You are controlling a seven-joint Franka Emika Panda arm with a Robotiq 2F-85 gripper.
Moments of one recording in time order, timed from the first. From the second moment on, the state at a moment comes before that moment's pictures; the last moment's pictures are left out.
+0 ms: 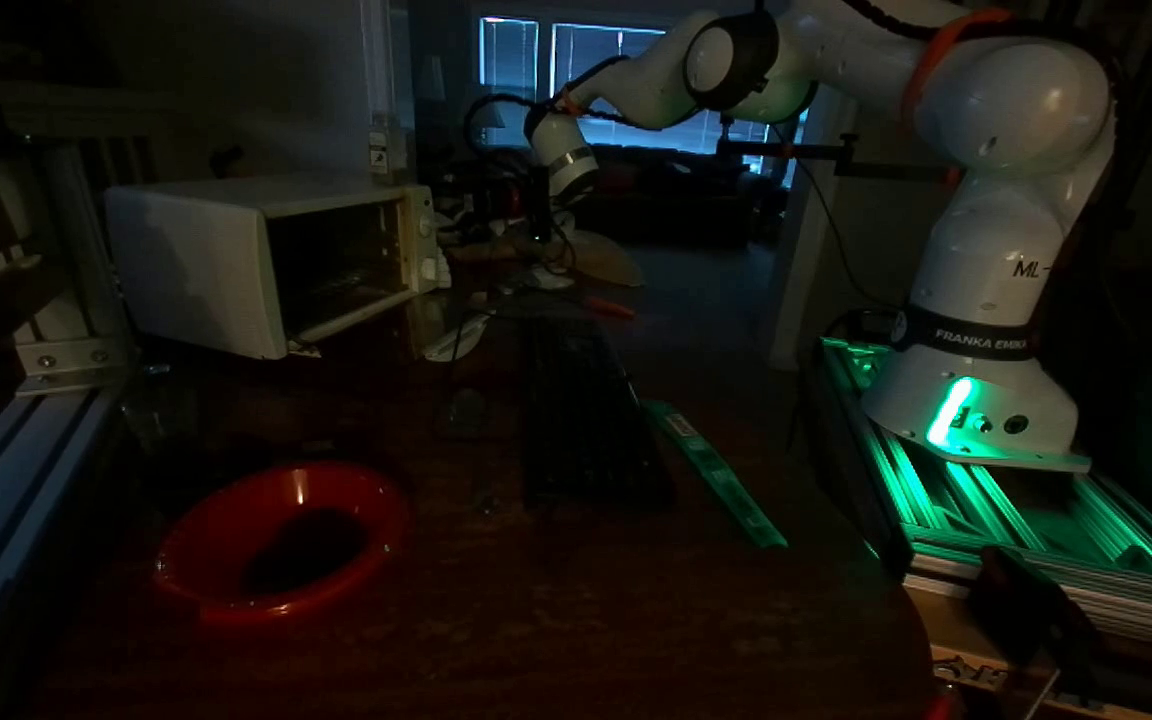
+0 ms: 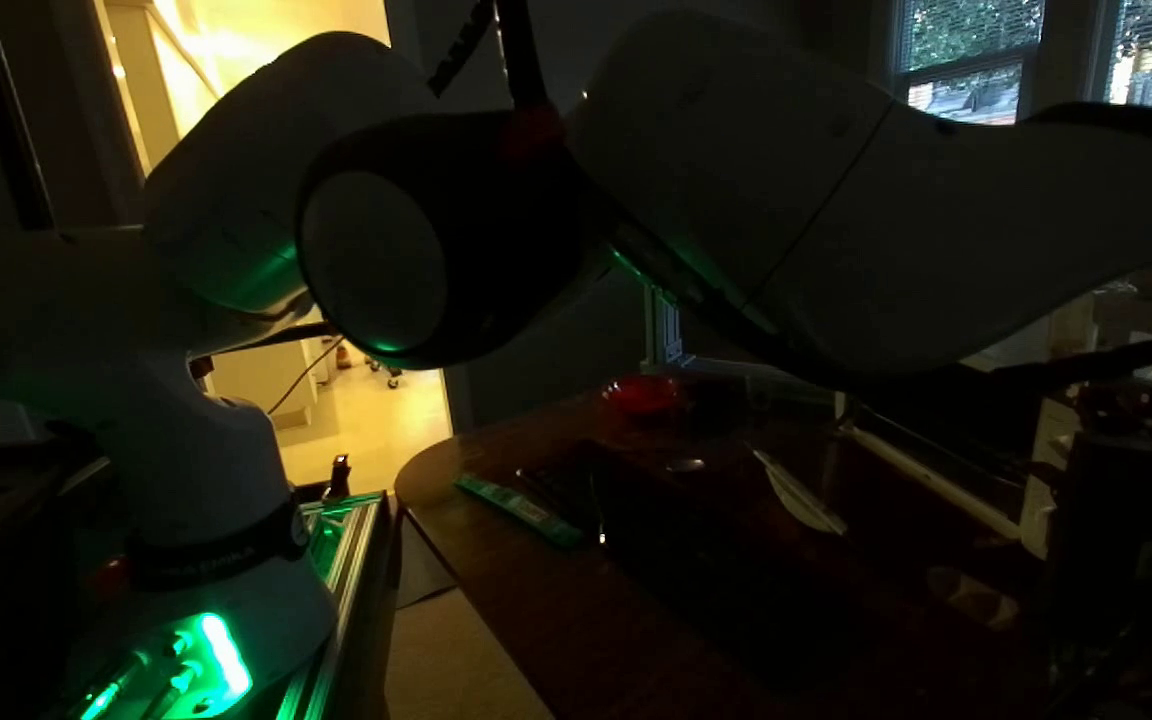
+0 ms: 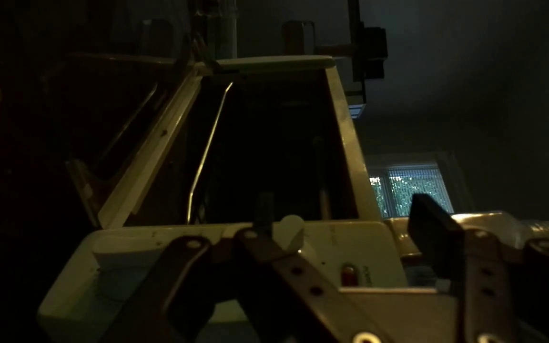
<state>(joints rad) -0.64 1.19 0.09 -0.99 1.30 1.40 -0.56</state>
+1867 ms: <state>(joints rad) -0.67 1.35 0.12 -0.76 1.30 1.36 -0.58</state>
